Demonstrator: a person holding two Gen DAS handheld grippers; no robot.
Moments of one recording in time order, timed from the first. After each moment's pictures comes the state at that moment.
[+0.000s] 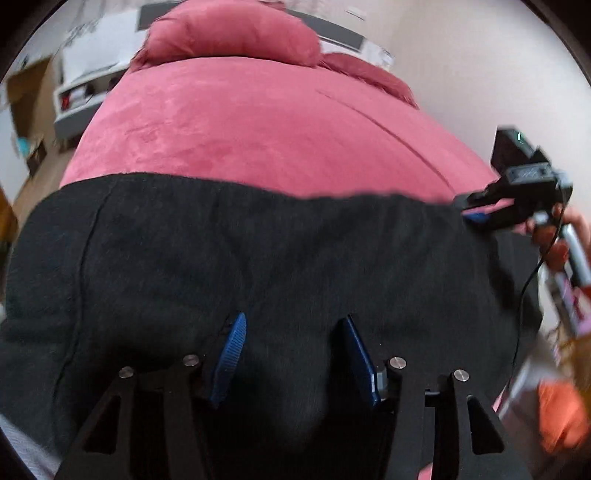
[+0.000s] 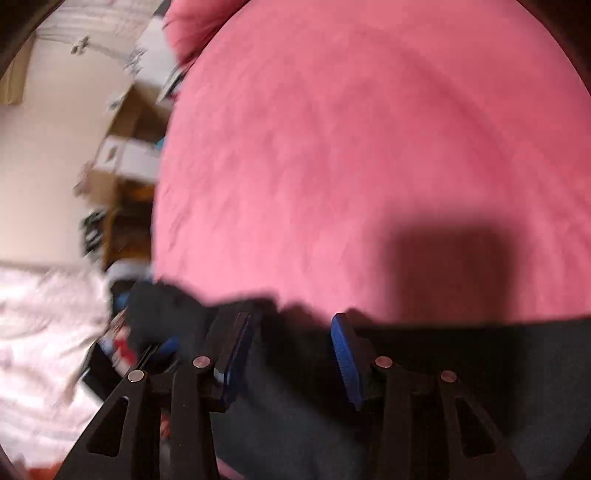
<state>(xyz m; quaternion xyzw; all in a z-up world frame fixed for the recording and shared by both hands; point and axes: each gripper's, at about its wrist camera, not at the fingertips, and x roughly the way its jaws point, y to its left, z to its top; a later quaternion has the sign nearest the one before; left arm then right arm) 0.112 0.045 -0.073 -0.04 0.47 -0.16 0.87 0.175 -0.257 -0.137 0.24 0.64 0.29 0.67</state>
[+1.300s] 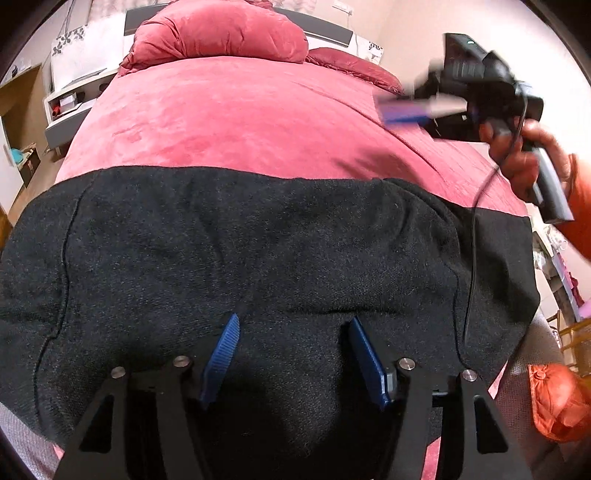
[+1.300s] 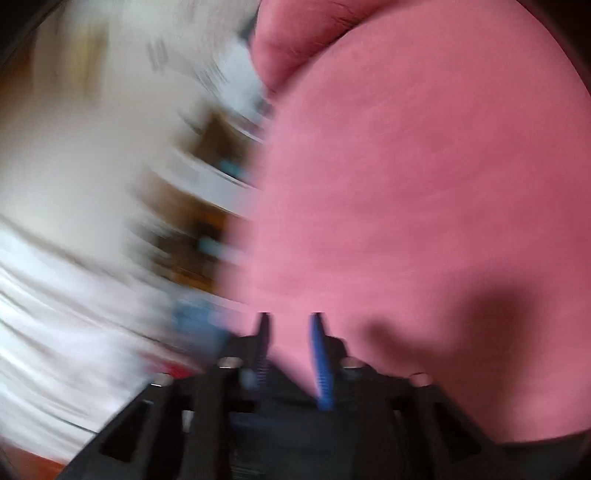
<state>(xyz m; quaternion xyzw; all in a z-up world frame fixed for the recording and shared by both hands) 0.101 0.046 -0.088 -0.04 0.47 -0.17 0.86 0.243 -0.145 -0.082 0.16 0.55 0.32 0.76</state>
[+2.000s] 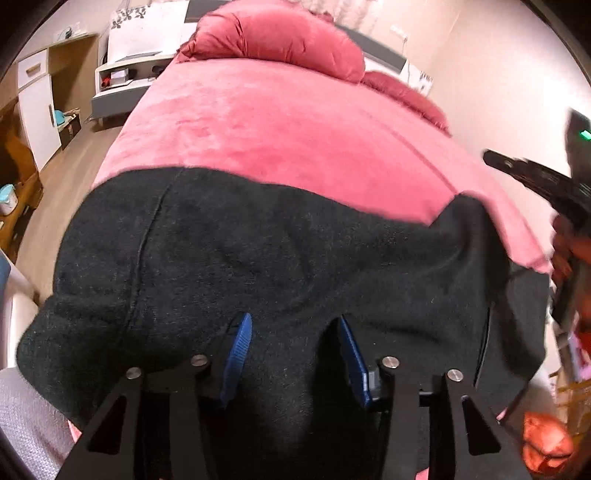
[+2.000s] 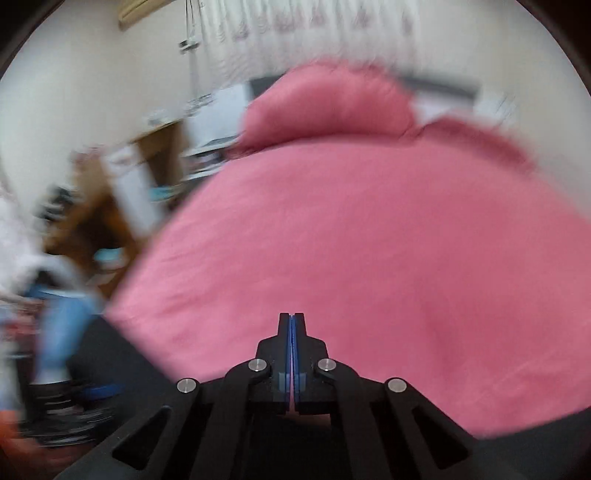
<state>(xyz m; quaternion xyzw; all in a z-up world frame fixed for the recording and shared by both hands) 0.108 0.082 -0.079 -0.10 0.47 -0.09 0.87 0.176 -0.154 -0.031 -0.02 0.35 0.16 0.92</state>
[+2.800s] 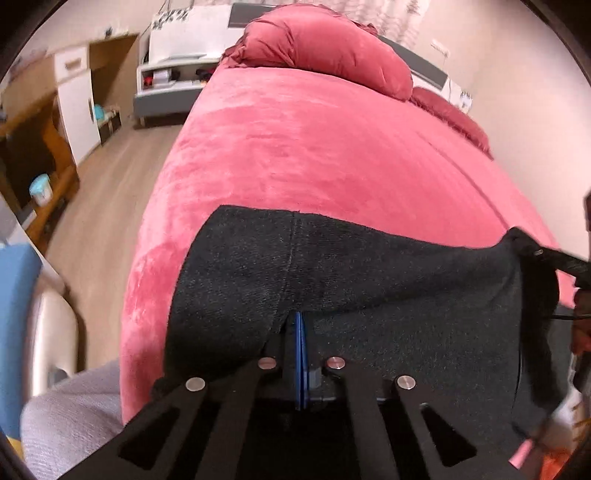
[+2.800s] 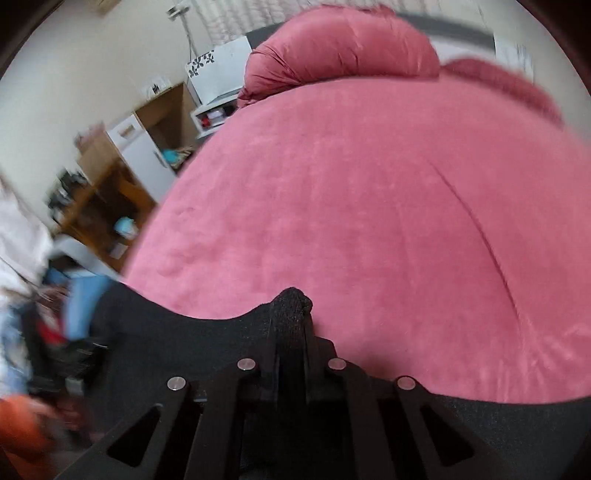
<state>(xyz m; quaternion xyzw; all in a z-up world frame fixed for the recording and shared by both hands) 0.140 0.127 -0.084 -0.09 0.45 -0.01 0.89 0.173 -0.129 -0.075 0.01 0.46 0.22 0.86</state>
